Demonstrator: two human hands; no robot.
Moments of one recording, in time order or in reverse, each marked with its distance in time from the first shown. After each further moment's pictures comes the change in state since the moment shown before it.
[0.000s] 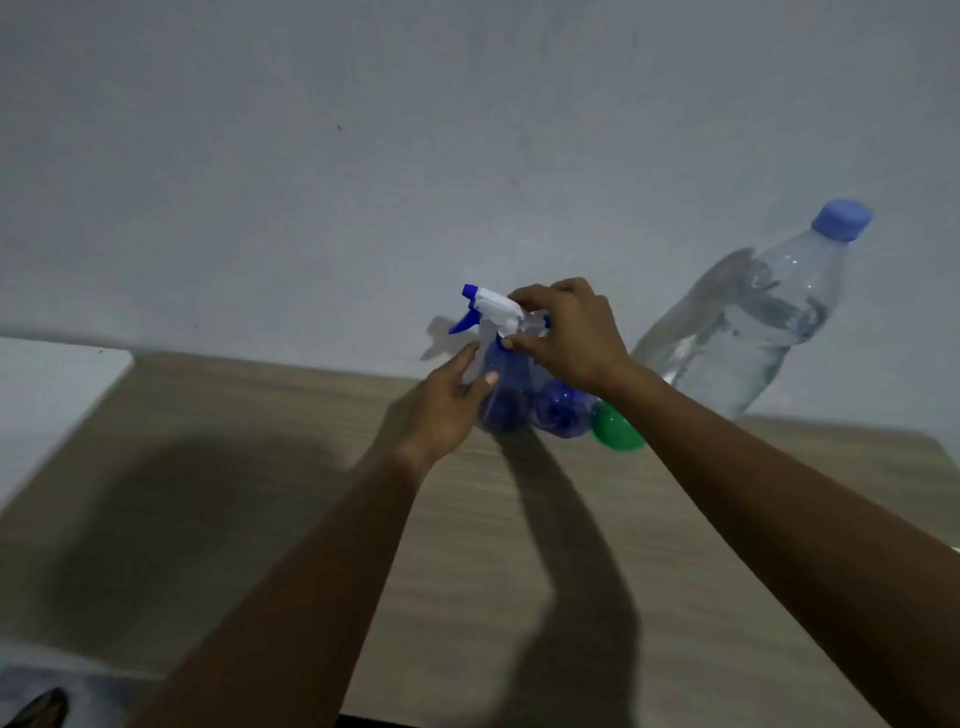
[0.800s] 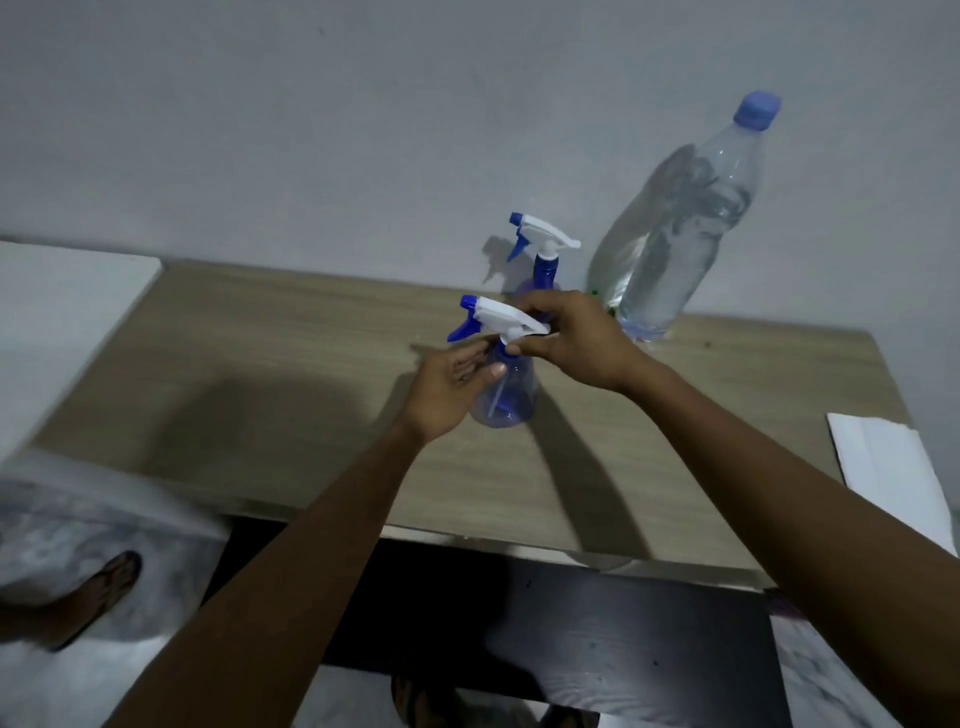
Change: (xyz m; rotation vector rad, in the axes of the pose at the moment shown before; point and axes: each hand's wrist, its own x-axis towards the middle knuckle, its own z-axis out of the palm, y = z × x) left_hand -0.131 0.010 0.038 -0.174 -0.116 -0.035; right_hand -0.147 -0.001 -0.037 0.428 -0.225 -0.055
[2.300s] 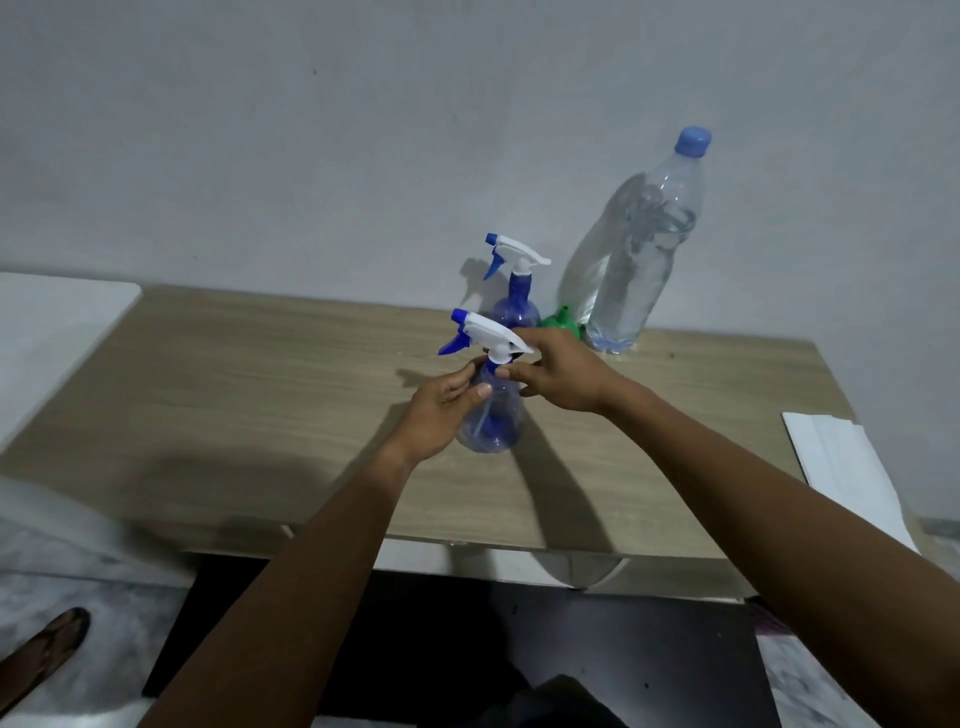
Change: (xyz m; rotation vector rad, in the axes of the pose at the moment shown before) left_hand -0.020 -0.008 0.012 -0.034 -0.097 0.000; right_hand -0.029 0.011 0.017 0.043 -0.053 0.066
